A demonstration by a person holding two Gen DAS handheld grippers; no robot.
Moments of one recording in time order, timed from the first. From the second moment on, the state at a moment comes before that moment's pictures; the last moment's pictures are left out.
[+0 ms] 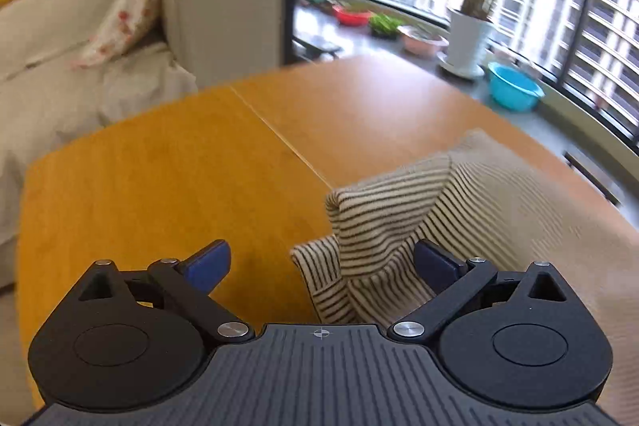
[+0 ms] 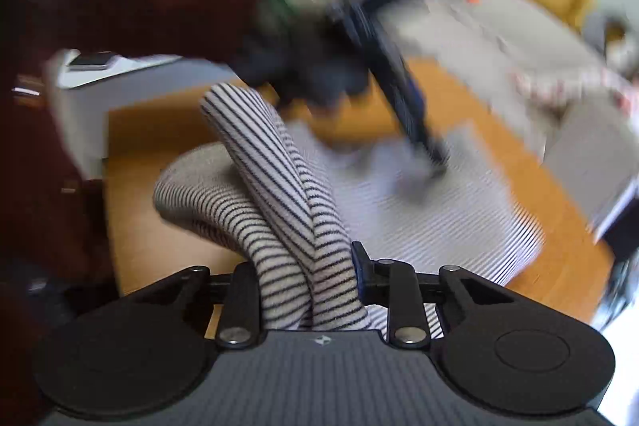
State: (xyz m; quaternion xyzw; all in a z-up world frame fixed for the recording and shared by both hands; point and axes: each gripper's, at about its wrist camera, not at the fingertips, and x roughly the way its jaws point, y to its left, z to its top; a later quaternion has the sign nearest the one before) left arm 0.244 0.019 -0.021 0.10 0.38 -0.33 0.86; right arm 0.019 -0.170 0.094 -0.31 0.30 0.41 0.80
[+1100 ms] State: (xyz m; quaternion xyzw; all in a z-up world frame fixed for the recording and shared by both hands) left arm 0.163 0.018 0.059 0.16 0.31 -0.45 0.82; right arm 0.294 -0.241 0.017 0.06 0.47 0.33 0.82
